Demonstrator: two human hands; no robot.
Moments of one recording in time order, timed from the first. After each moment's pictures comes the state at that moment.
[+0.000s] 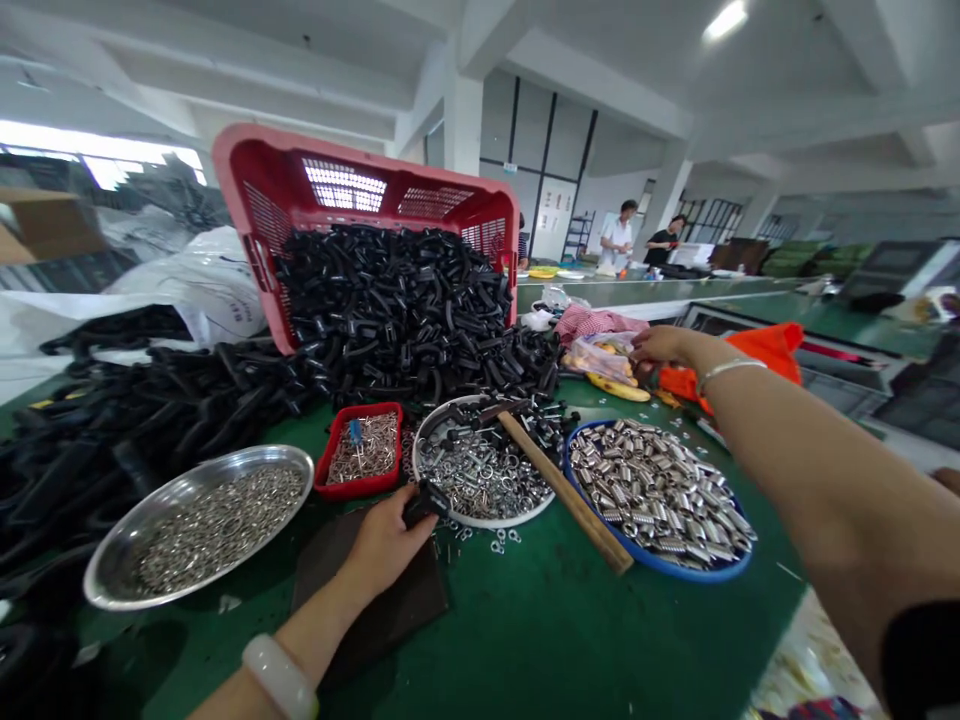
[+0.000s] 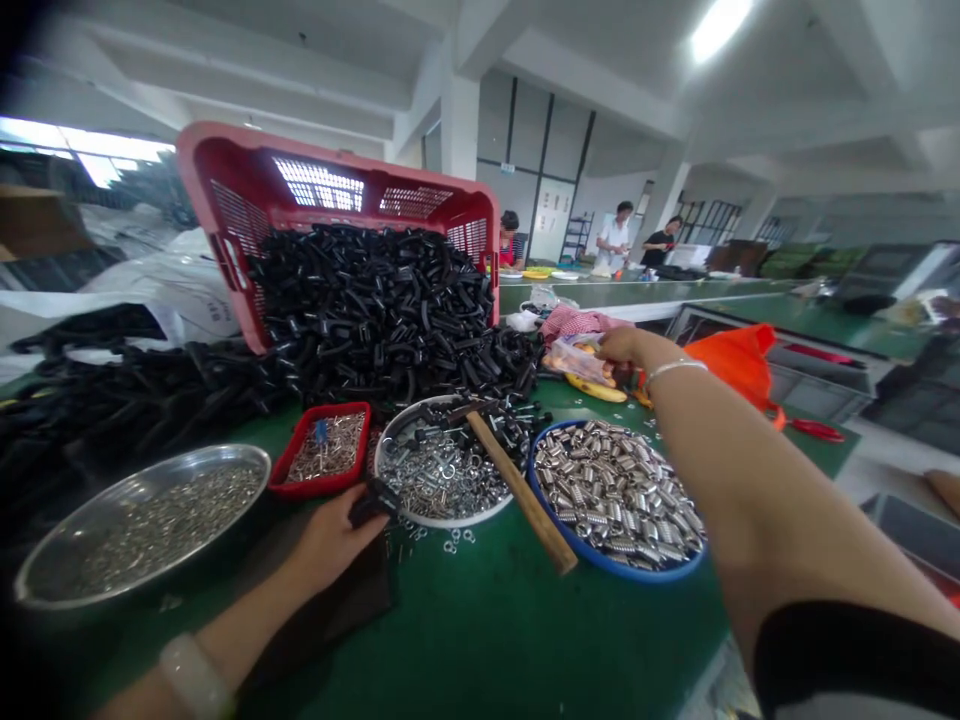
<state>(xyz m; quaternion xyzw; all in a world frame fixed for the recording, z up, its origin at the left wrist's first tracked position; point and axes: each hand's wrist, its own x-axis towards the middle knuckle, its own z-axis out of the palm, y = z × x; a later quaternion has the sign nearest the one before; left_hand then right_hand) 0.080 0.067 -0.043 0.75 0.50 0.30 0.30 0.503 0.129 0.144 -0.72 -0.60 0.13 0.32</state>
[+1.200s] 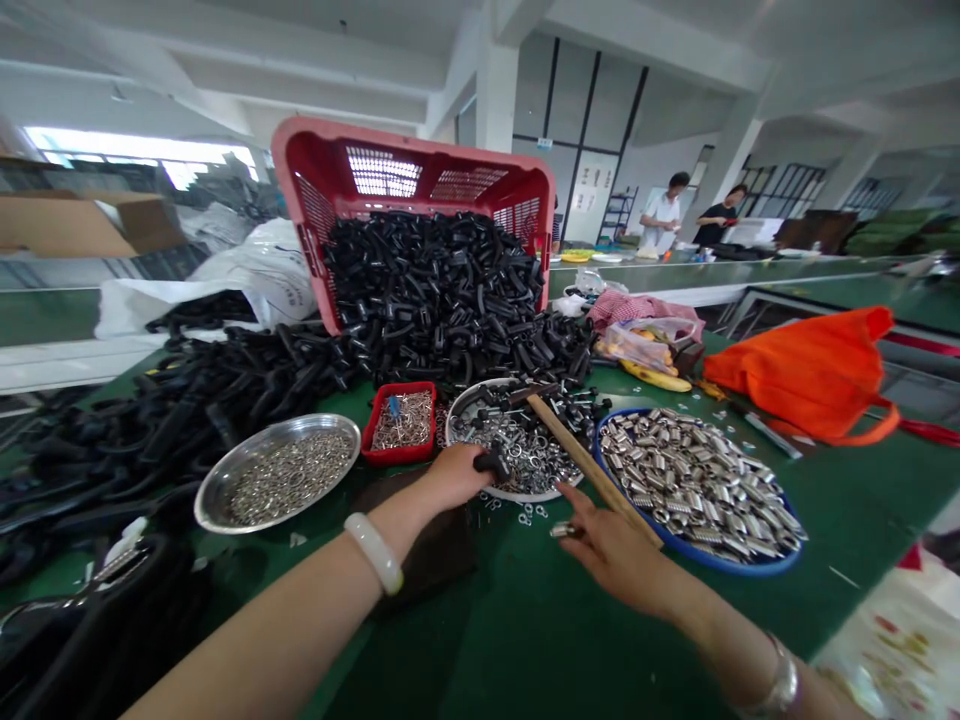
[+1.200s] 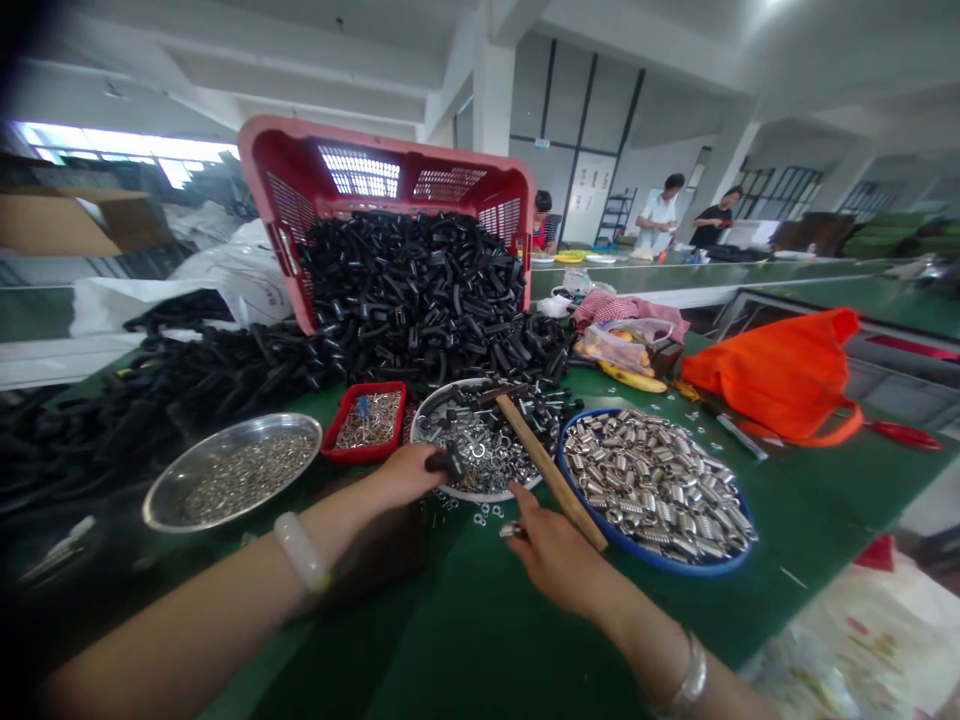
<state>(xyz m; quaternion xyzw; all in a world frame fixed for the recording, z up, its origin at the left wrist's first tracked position) 0.116 0.088 -0.010 0.83 0.50 0.13 0.23 0.316 -0.043 0.002 -0.61 -0.71 0.30 0.18</state>
